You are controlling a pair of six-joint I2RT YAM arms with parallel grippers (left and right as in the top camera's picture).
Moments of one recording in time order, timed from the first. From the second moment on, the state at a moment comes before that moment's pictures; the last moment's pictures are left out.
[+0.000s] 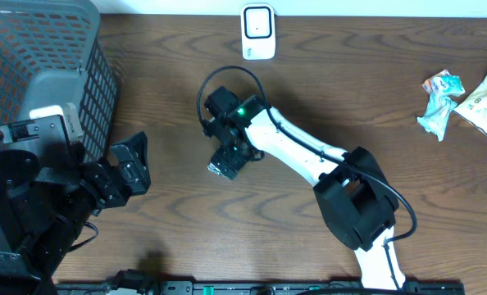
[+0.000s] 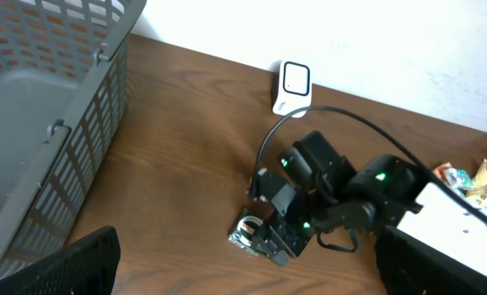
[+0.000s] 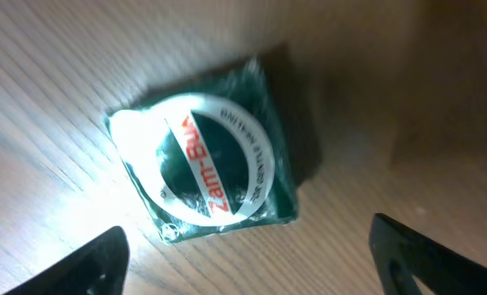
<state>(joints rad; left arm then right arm) -0.14 0.94 1.70 -1.32 0.04 -0.36 0.74 2.16 1.70 -0.99 -0.11 -0.08</state>
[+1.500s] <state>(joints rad) -0.14 0.94 1.70 -1.32 0.04 -0.36 0.74 2.12 1.48 -0.67 -0.08 -0.44</state>
